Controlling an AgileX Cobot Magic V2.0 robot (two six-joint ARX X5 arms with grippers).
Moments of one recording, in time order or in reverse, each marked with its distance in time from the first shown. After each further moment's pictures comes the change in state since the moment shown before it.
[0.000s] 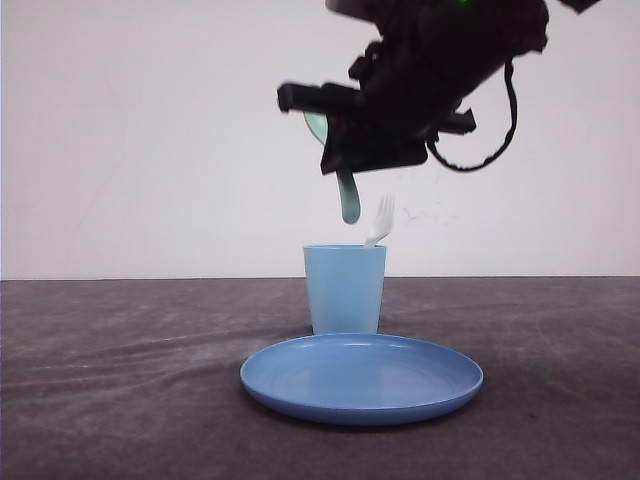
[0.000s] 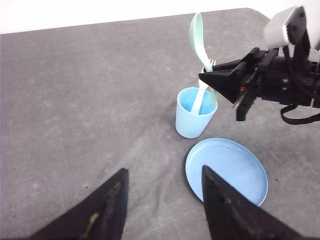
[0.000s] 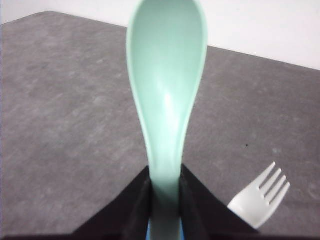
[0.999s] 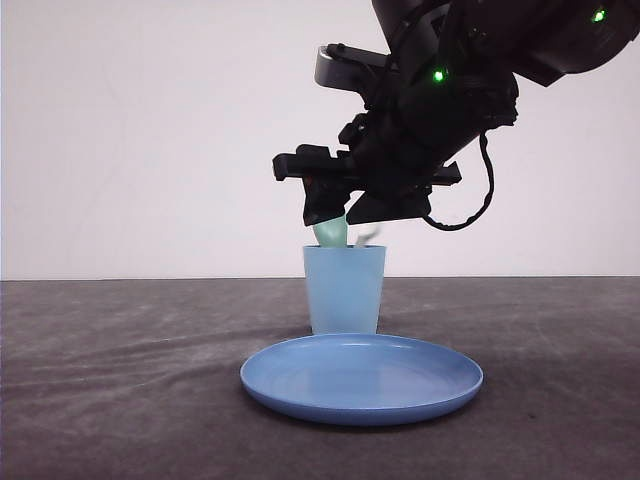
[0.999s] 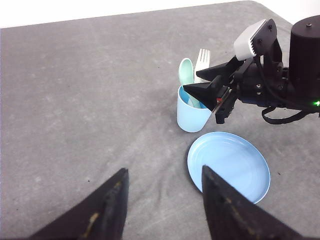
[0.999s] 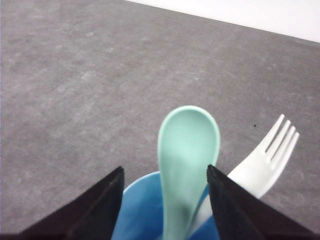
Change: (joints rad) left arm 0.000 0.000 0.000 -0.023 0.000 0.000; right arm -0.023 0.129 0.027 0.029 -0.026 -0.002
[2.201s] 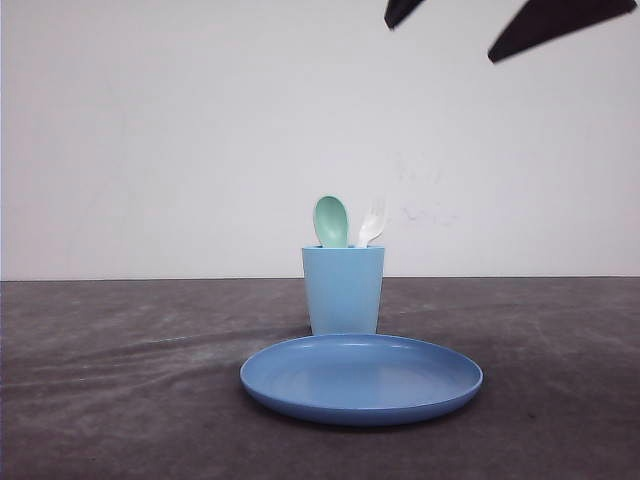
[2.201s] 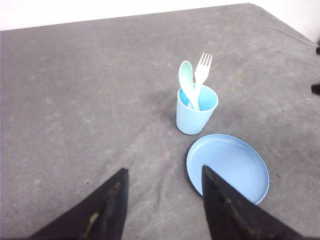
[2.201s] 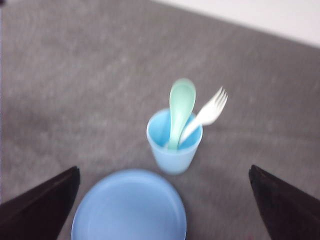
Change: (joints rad) left arm 0.000 0.000 0.000 0.008 0.000 0.000; right arm 0.097 -0.735 0.002 -0.891 -0.004 0.058
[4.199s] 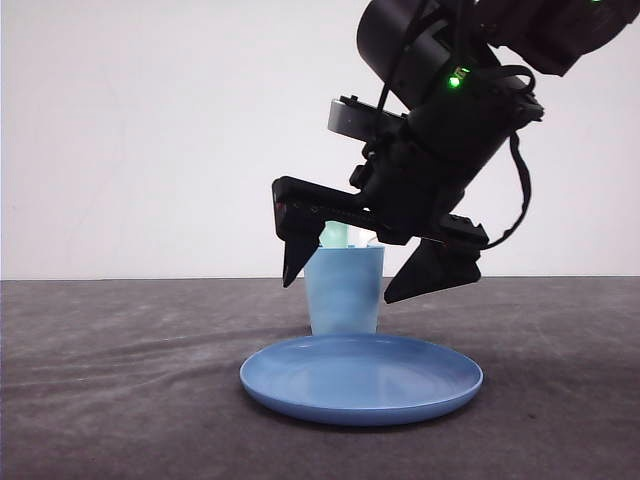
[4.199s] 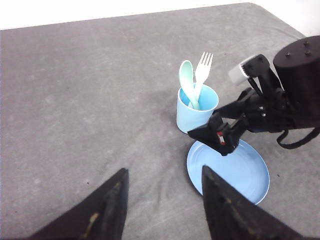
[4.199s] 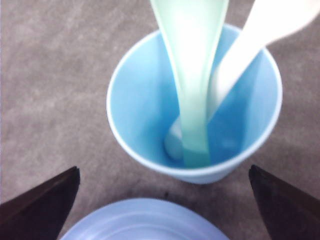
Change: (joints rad) left arm -0.002 0.000 0.000 -0.001 0.000 0.000; right arm -0.072 0.721 0.018 0.536 -0.077 0.249
